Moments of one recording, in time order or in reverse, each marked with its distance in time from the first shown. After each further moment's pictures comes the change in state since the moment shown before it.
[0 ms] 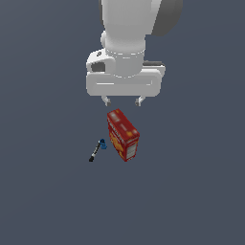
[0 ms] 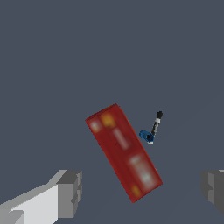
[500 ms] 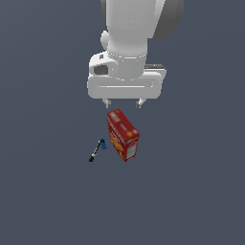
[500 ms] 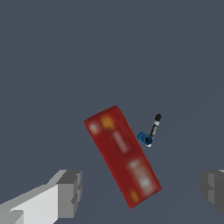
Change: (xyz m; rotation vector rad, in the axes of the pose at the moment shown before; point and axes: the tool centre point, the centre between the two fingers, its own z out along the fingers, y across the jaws) arm 0.003 -0.002 0.006 -0.024 0.005 -0.029
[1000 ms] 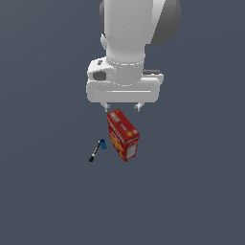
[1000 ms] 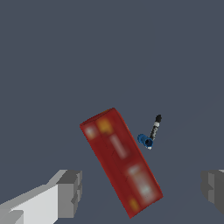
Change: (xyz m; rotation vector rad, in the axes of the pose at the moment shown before) arm 0.004 0.004 0.012 0.001 0.000 0.008
